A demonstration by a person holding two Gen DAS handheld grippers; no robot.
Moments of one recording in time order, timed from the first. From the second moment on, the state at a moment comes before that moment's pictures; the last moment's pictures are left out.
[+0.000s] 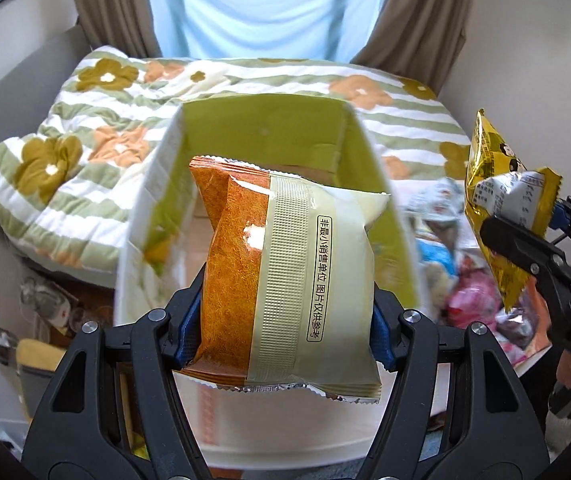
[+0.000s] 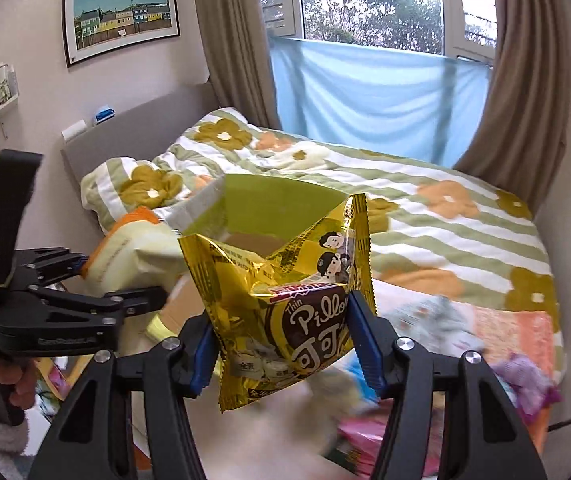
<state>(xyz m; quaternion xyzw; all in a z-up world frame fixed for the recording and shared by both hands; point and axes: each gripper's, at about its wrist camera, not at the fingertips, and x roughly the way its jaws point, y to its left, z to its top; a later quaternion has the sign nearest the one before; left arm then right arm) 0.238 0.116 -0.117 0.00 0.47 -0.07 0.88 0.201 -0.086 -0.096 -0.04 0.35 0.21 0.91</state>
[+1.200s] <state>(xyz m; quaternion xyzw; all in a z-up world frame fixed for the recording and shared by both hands) 0.271 0.222 -0.148 -0.03 0.49 -0.08 0.87 0.267 0.014 -0.165 -0.03 0.44 0.17 0.88</state>
